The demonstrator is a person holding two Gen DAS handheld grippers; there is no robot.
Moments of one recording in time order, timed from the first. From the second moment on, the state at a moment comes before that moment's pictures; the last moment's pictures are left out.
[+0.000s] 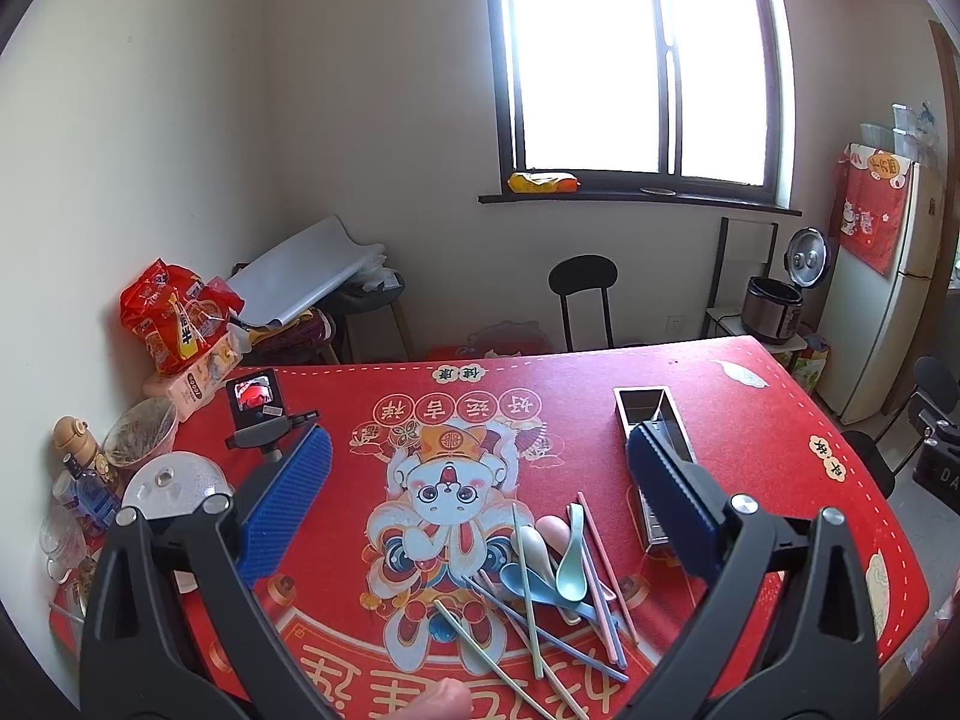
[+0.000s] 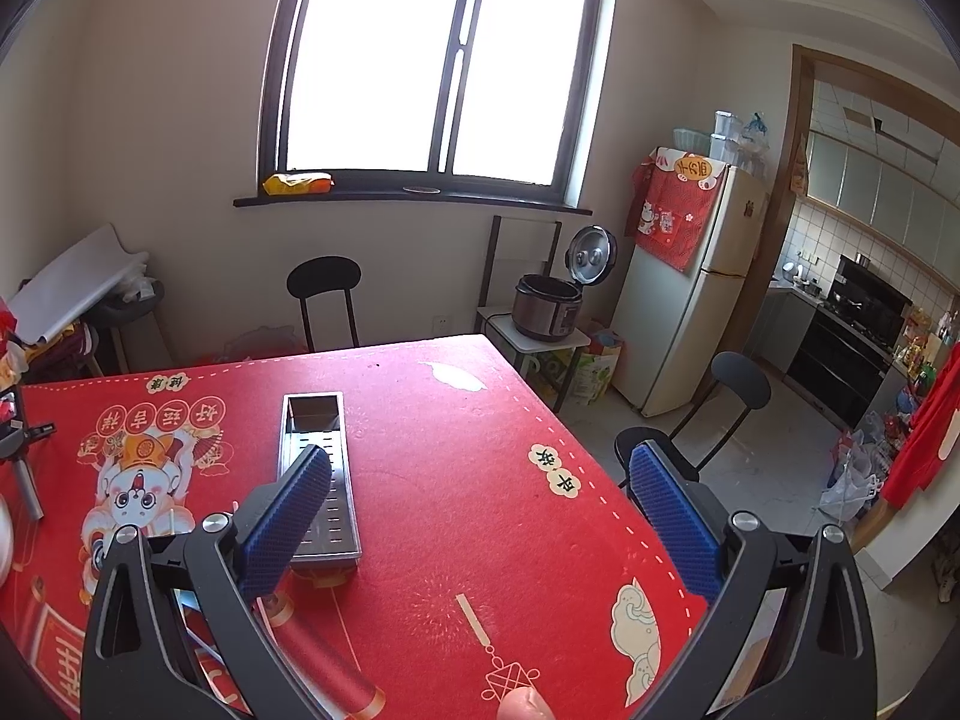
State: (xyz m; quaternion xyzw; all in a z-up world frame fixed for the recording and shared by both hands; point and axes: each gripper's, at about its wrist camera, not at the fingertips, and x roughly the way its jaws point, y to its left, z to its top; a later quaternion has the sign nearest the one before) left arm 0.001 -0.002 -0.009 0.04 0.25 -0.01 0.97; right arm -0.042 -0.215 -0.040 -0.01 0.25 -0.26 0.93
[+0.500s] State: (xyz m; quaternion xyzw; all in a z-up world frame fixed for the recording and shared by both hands) left arm 0.023 0.028 -0.037 -0.02 0.34 -0.01 0.94; right arm -0.015 -0.229 -0.068 0.07 0.32 -0.17 0.93
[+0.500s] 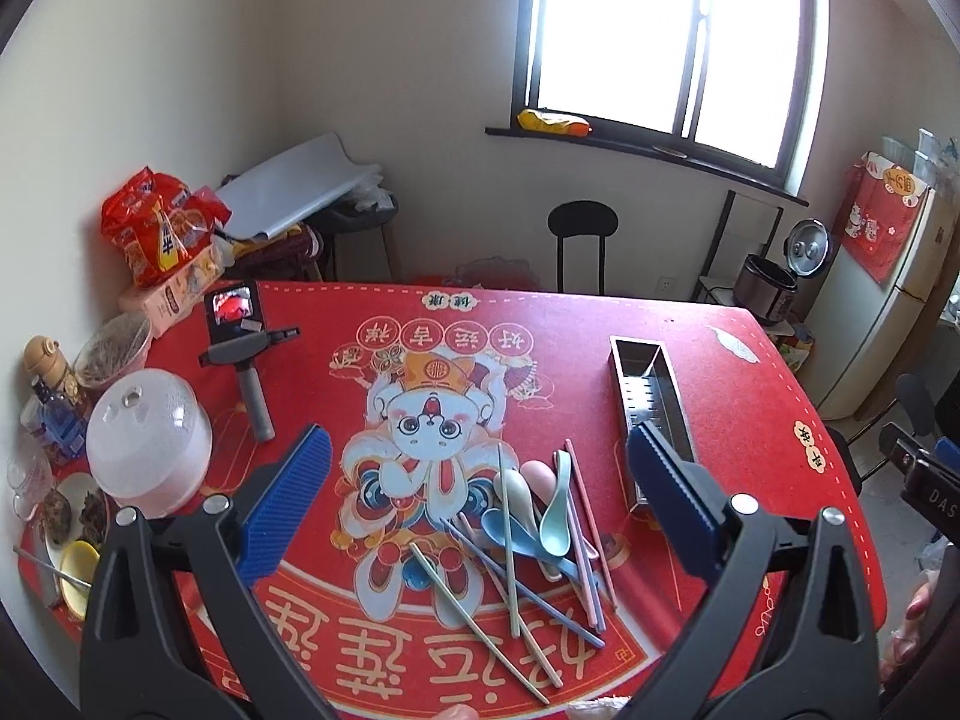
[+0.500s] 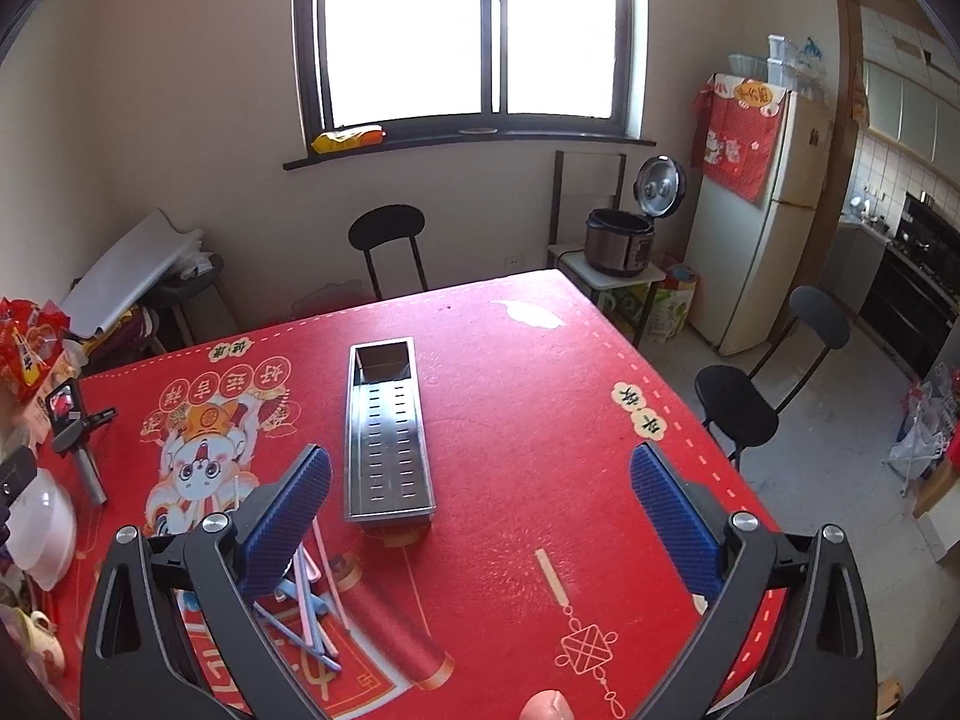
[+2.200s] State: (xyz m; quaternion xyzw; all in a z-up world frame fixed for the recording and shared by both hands) left arm 0.090 0.056 -0.302 -0.14 0.63 -0.03 0.76; right arm 0.097 -0.170 -0.251 0.06 0.55 0.11 0.83
